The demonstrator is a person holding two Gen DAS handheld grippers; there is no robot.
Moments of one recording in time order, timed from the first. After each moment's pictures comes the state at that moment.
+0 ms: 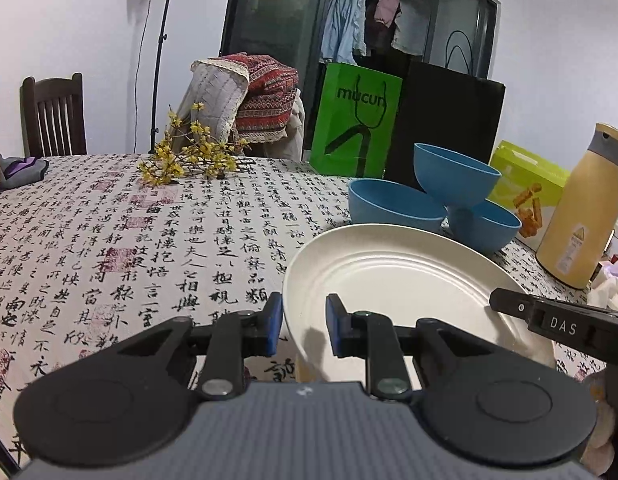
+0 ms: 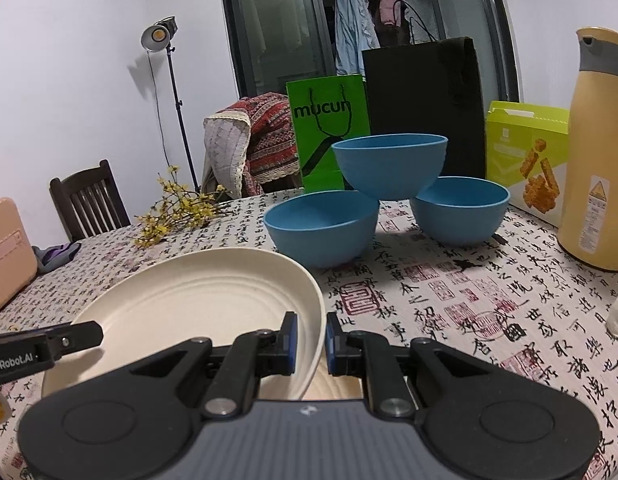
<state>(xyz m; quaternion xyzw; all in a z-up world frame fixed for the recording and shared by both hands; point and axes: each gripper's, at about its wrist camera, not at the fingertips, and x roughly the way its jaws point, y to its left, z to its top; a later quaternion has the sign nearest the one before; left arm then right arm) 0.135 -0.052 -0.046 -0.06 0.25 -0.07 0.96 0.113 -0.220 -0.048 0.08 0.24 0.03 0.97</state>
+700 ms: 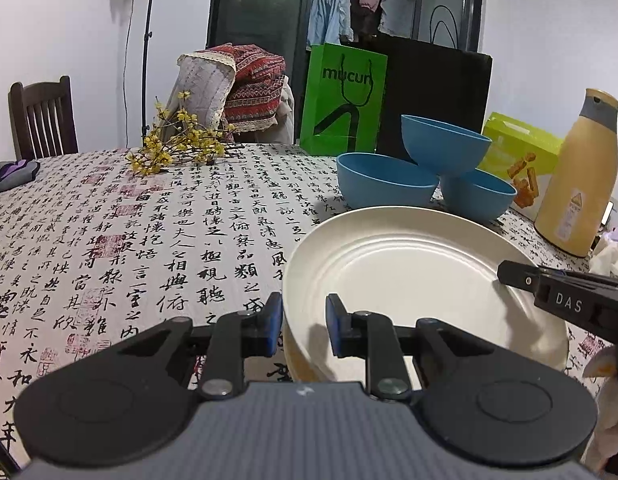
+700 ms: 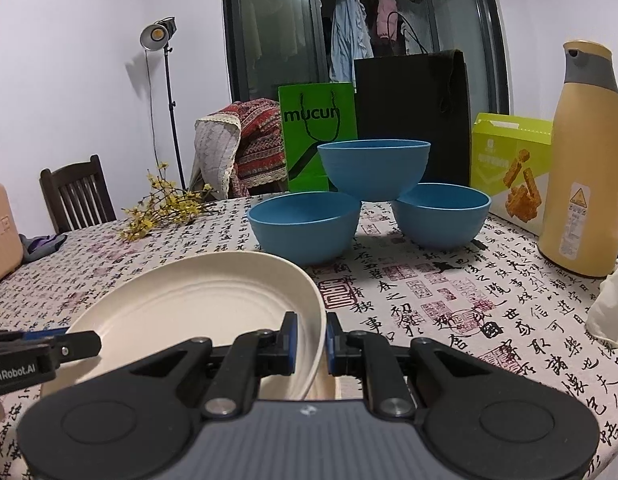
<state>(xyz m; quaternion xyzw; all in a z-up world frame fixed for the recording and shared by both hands) 0.128 -0.064 -0.064 -0.03 0.26 -0.08 0.96 0.099 -0.221 -0.060 0.05 0.23 0.01 0.97</state>
